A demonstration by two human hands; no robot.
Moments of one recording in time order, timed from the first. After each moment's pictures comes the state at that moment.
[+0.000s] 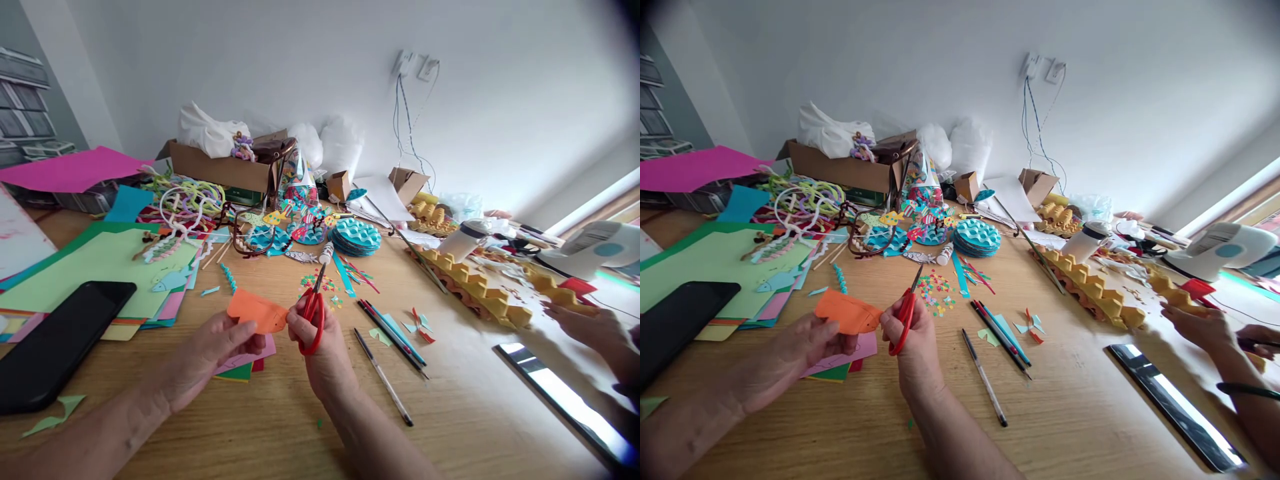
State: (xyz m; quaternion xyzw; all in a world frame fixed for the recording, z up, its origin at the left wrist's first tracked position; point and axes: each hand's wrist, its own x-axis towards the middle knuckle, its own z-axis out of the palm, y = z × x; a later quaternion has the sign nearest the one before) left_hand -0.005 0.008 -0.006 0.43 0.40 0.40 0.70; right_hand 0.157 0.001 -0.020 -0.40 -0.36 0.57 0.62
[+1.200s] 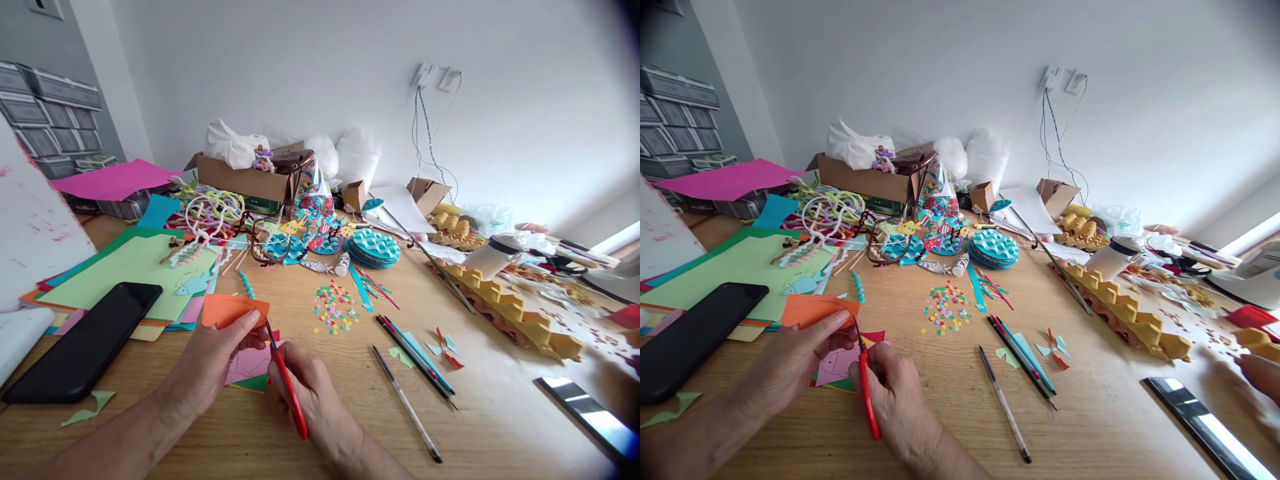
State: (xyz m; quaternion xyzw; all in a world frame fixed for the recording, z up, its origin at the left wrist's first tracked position) left_hand -0.002 0.008 0.003 0.33 0.45 0.57 0.61; right_hand 0.139 -0.020 -0.020 -0.49 -0.62 0.51 0.34
